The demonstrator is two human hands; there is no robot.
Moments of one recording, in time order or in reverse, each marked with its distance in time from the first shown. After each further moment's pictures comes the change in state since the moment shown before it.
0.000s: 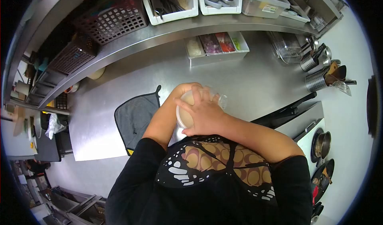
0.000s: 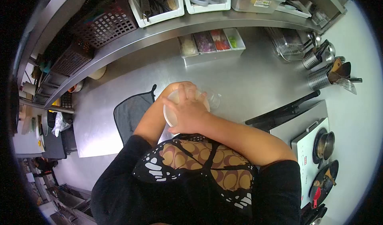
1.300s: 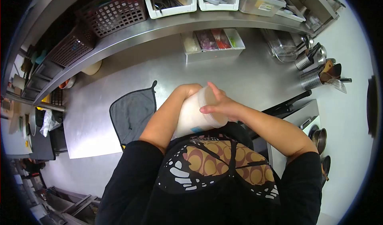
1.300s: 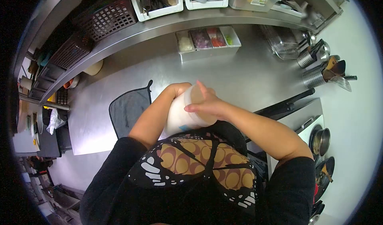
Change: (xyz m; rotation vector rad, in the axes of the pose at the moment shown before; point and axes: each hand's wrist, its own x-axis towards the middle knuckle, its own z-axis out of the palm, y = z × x) left_hand 0.003 0.023 0.045 0.294 0.222 -0.241; right_hand -0.020 0.073 0.034 1.059 -0.105 0.418
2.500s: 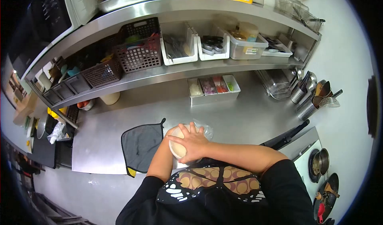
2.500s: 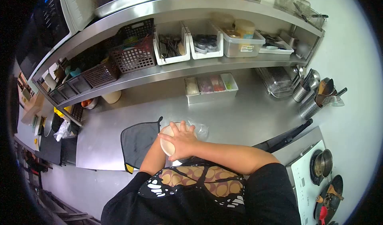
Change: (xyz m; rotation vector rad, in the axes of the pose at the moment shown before) left_hand -0.020 -0.088 0.003 -0.628 0.017 0.391; right_hand -0.026 -0.044 0.079 -1.177 0.079 -0.582
